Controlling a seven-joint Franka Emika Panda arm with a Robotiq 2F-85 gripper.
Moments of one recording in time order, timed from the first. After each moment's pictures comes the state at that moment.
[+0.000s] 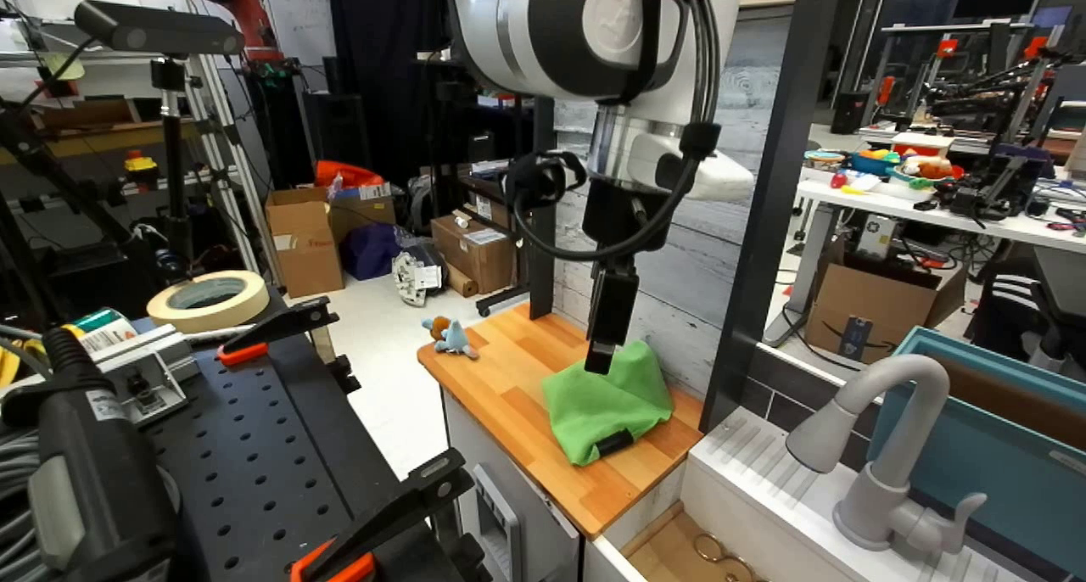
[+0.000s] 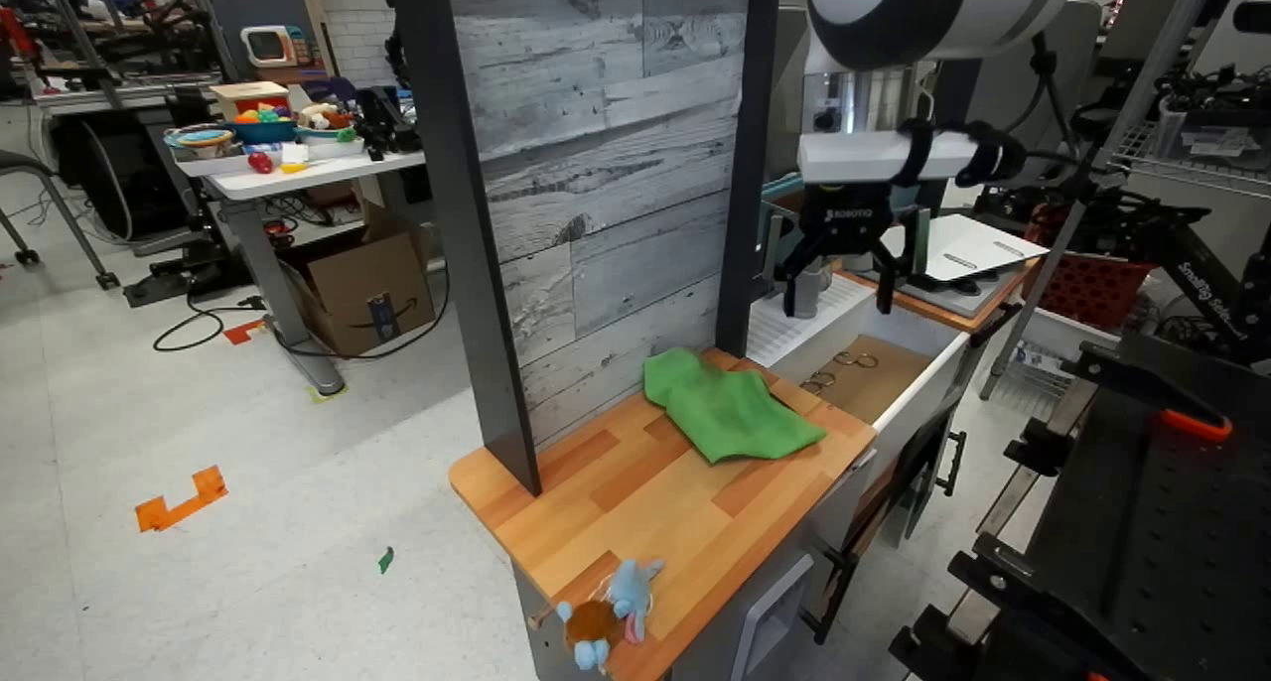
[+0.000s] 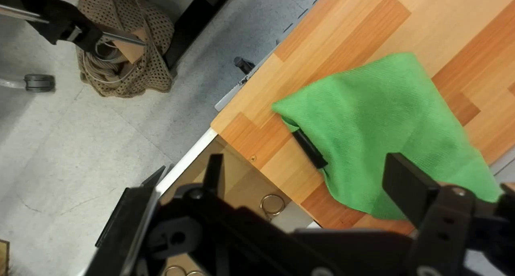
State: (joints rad) arm 0.00 0.66 -0.10 -1.97 0.11 2.45 0.61
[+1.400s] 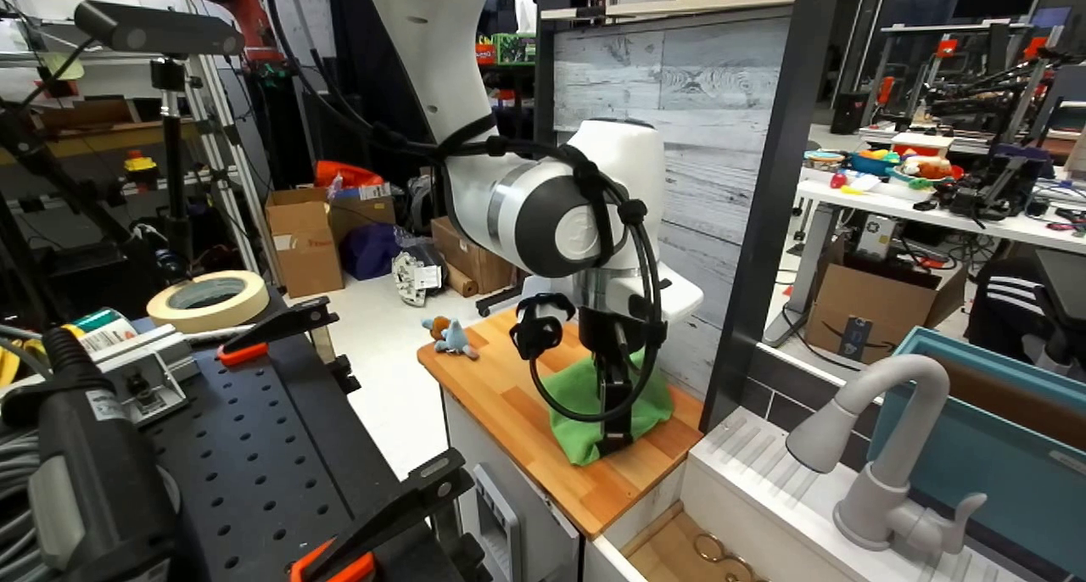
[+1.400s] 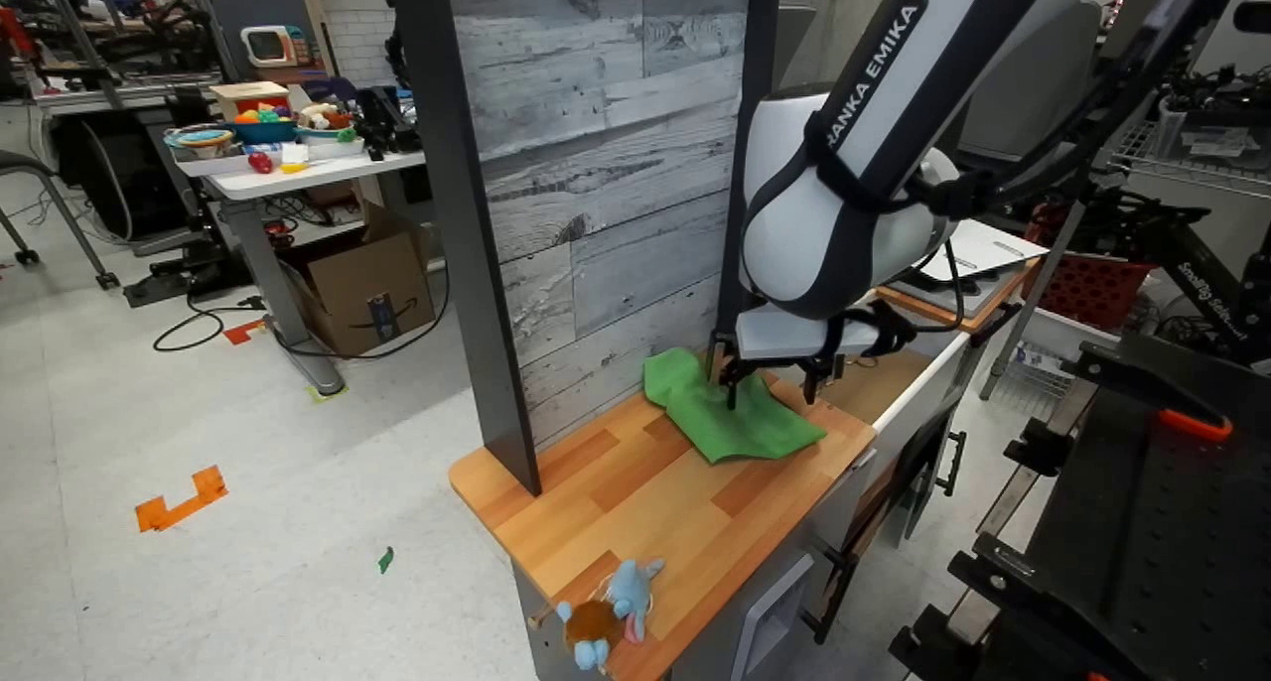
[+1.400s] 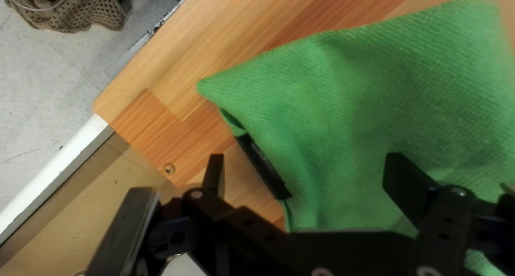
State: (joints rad) arm 0.11 1.04 -0.15 -1.76 0.11 2.77 0.62
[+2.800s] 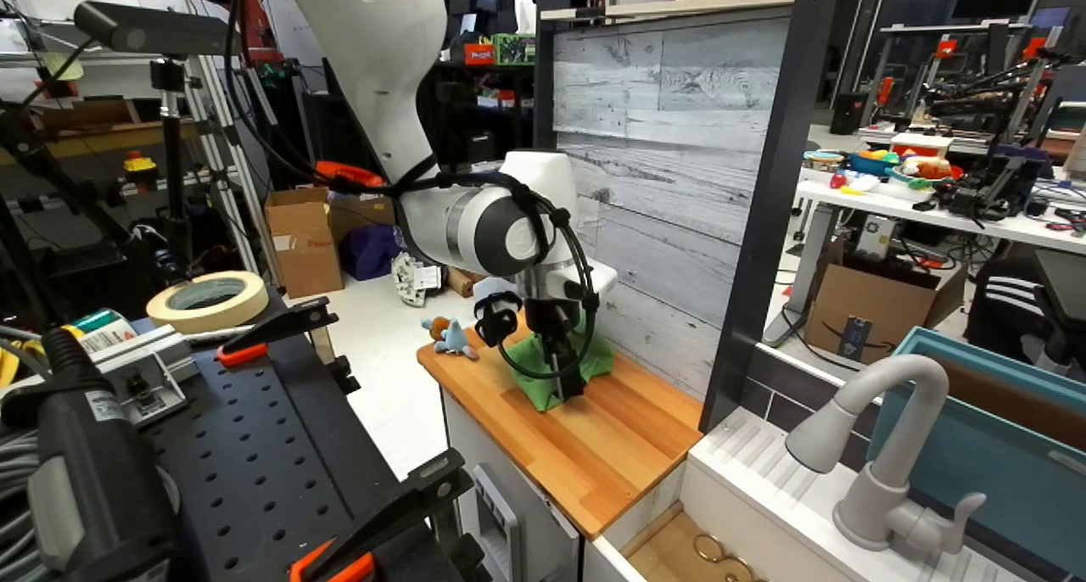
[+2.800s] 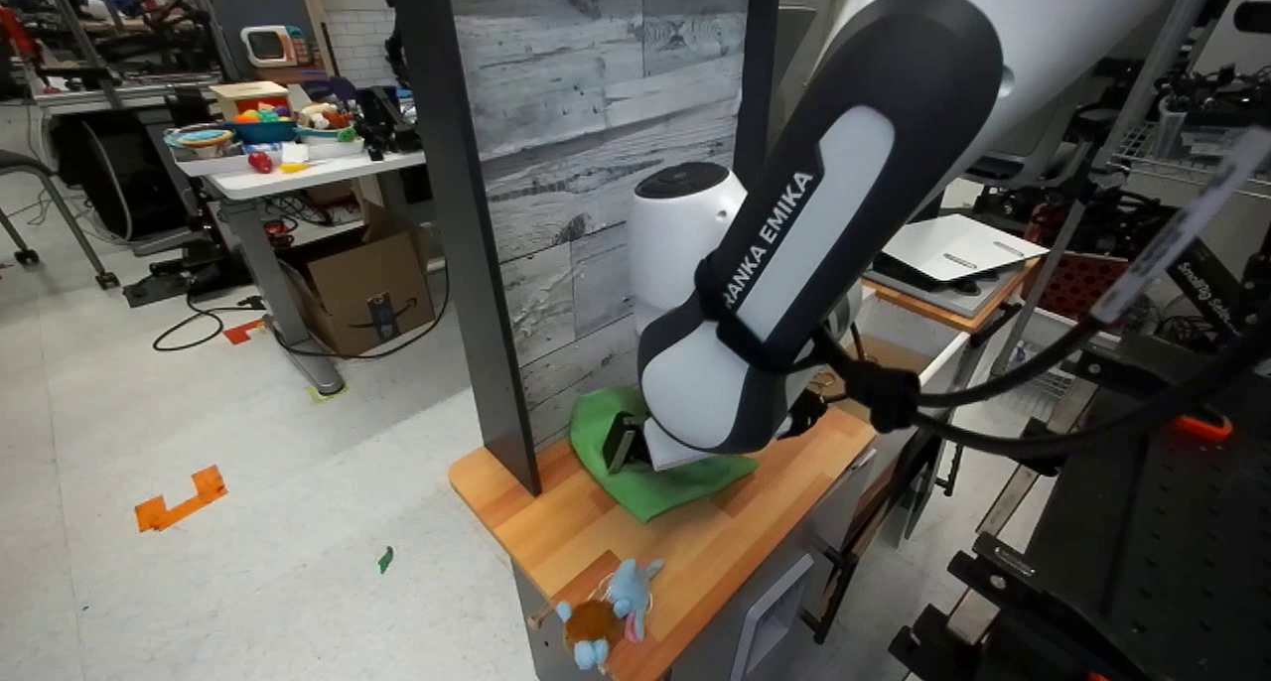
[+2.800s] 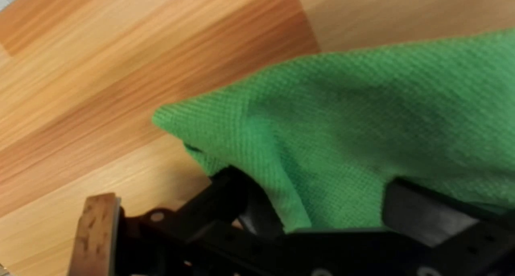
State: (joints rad) arm 0.34 1.21 -0.19 -1.58 0.10 2.77 0.62
